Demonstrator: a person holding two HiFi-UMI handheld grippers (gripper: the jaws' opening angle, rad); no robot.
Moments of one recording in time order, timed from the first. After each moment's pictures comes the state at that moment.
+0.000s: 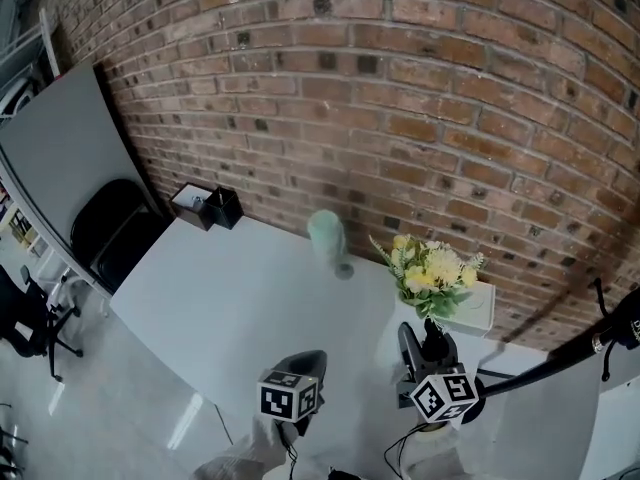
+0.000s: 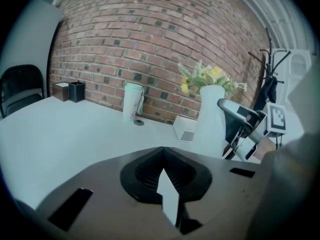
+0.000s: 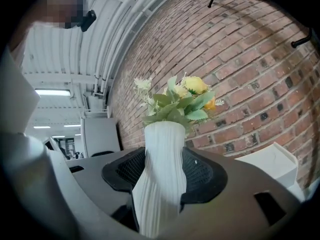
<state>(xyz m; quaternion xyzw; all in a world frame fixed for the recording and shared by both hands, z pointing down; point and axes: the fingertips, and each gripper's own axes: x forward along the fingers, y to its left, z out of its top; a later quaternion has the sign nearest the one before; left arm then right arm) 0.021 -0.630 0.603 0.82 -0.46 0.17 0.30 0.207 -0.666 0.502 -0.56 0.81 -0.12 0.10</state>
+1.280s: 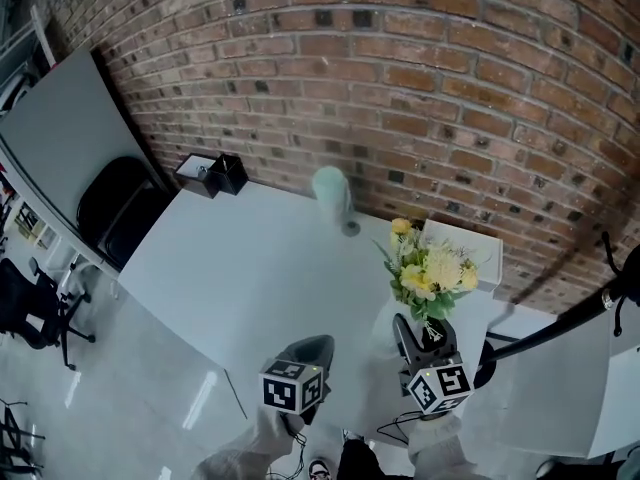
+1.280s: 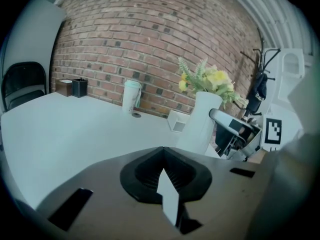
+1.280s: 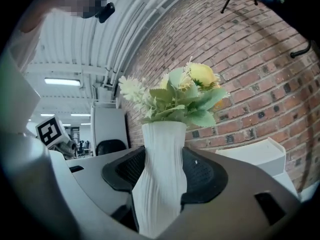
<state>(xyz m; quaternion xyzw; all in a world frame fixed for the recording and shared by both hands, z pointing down) 0.019 -0.566 0.611 0.82 -0.45 0.17 0.30 0.179 -0.599 0.537 -0.54 0.83 -0.09 0.05</state>
